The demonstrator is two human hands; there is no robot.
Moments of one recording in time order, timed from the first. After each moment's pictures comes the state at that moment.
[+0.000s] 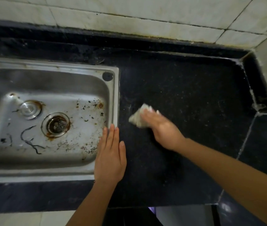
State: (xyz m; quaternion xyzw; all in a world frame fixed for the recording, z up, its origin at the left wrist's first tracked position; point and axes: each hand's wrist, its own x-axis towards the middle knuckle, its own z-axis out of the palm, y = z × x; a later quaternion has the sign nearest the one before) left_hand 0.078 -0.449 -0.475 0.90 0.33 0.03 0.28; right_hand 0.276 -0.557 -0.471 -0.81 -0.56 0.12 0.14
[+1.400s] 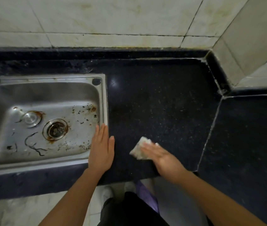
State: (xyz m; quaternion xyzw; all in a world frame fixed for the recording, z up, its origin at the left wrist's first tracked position) left_hand 0.051 -0.454 -0.468 0.90 0.28 0.04 0.33; right_hand 0.160 -0.683 -0.475 -0.82 -0.53 0.12 0.17
